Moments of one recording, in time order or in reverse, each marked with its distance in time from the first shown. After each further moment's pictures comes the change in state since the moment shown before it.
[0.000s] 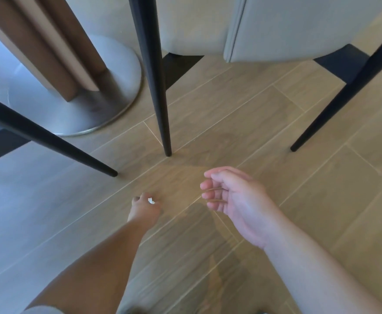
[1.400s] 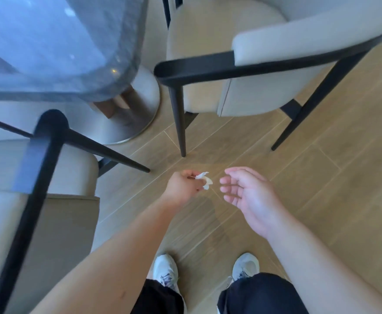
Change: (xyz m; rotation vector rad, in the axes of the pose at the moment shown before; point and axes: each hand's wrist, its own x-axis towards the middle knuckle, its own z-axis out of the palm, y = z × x) left_hand -0.258 0.179 -0.209 -0.430 -0.282 0.151; right_hand -0.182 -0.196 0.064 0.068 0.209 0.100
